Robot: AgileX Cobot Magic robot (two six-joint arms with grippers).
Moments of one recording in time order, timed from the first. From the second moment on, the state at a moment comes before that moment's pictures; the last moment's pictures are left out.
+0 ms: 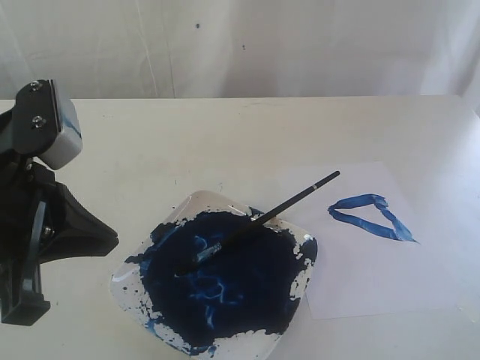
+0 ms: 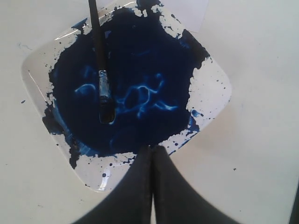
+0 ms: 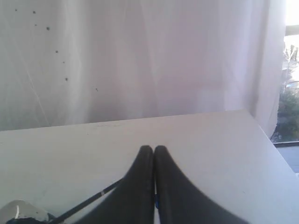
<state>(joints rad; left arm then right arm) -0.50 1.04 -0.78 -0.55 0.83 0.97 0.16 0.22 -0.47 0.10 0.41 0.00</state>
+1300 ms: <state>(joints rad) -0.50 1.04 -0.78 -0.55 0.83 0.97 0.10 0.01 -0.01 0.04 0.34 0.00</state>
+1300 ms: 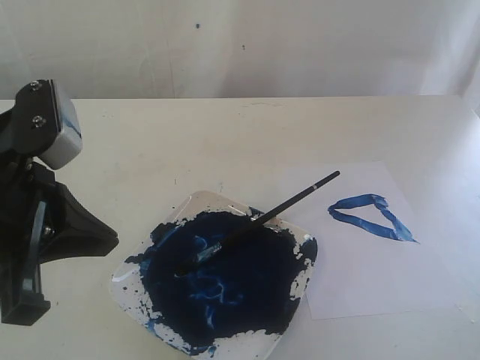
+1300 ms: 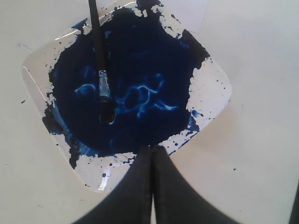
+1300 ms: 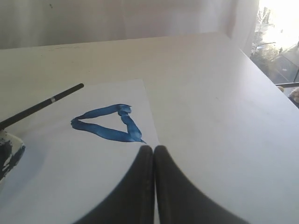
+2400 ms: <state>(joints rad) -0.50 1.04 -0.78 -0.55 0.83 0.97 0.24 0.01 -0.01 0.04 0.34 0.01</state>
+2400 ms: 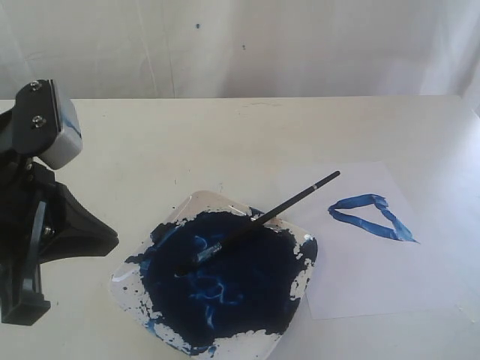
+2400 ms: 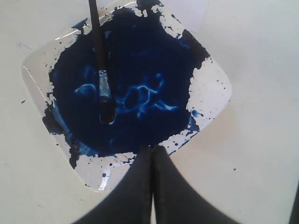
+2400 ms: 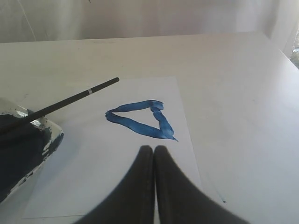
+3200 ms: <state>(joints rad) -0.16 0.43 -0.78 -0.55 0.73 0.97 0.24 0.01 -0.01 0.04 0.34 0.01</state>
